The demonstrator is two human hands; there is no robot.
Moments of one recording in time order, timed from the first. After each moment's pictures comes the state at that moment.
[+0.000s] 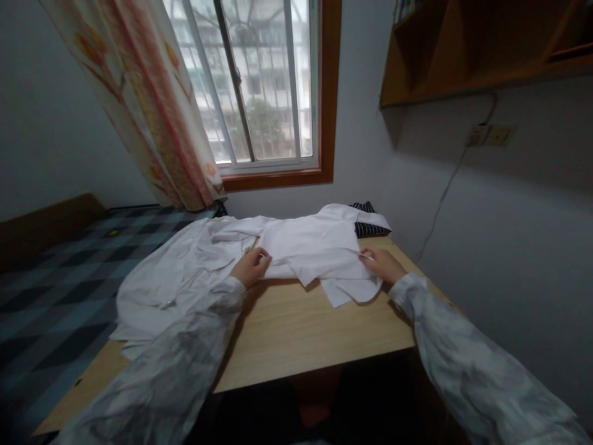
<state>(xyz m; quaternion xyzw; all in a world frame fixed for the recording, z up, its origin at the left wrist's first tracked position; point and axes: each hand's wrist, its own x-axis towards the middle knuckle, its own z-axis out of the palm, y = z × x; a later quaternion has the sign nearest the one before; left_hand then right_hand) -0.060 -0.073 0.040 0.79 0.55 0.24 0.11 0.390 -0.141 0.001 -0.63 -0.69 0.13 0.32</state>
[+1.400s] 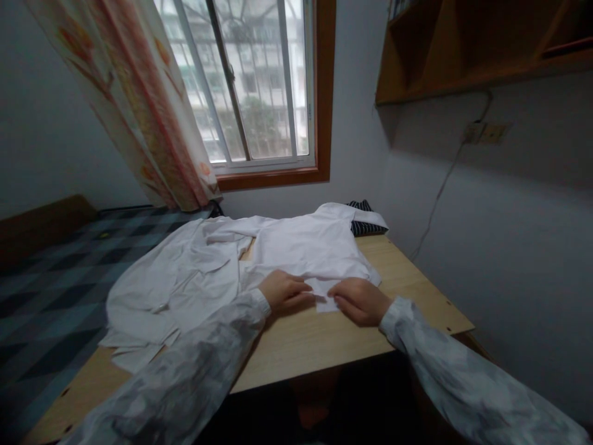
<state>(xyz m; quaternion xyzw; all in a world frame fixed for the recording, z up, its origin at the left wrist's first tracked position) 0.014 -0.137 0.049 0.98 0.19 0.07 0.04 0.308 -0.222 0.003 -0.35 -0.89 0.09 0.29</state>
